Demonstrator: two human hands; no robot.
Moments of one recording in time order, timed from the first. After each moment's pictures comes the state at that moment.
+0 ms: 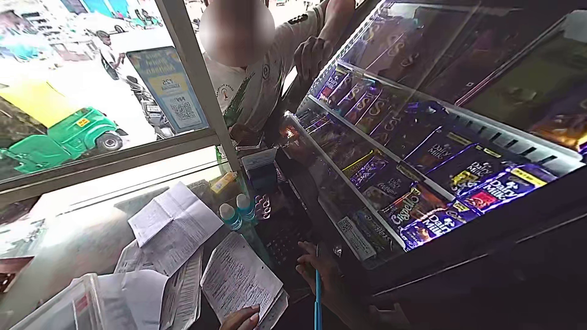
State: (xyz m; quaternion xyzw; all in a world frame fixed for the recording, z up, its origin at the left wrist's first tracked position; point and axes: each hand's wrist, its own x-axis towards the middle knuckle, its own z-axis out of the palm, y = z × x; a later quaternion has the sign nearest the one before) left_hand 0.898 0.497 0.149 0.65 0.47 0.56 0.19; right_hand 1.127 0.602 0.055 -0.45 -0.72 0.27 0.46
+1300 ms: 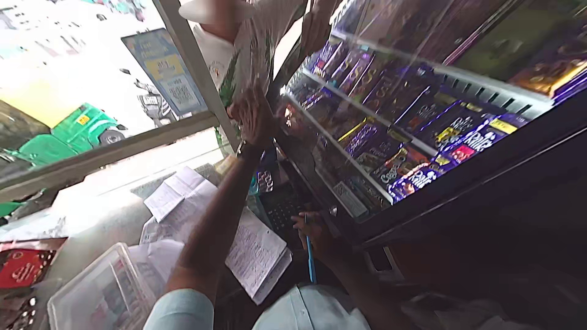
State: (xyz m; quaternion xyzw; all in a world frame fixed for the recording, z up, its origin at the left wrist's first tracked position) left_hand 0.967 0.830 0.305 0.72 0.59 0.37 -0.05; right_hand 1.110 0.608 0.032 -0.44 -0.76 0.09 0.48
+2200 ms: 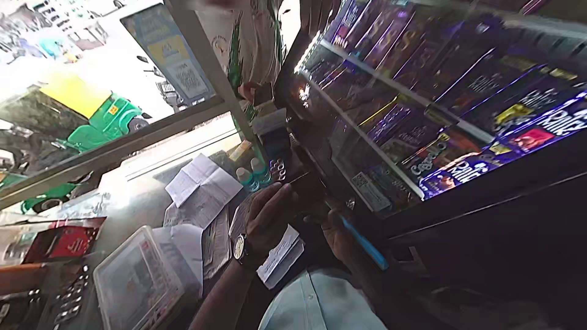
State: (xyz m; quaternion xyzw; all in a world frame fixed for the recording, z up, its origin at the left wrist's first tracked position) left_hand 0.914 0.625 0.201 0.80 0.28 0.51 -0.16; right_hand 1.097 0.589 0.120 -0.25 -0.44 0.56 0.66
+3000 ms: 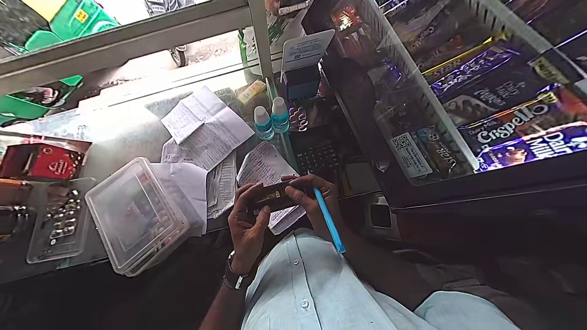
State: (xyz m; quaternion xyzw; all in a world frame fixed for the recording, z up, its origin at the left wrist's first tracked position) left_hand 0.851 0.502 0.133 0.47 0.41 0.68 0.39; right_hand 1.014 0.561 0.138 -0.33 -0.47 0.59 0.56
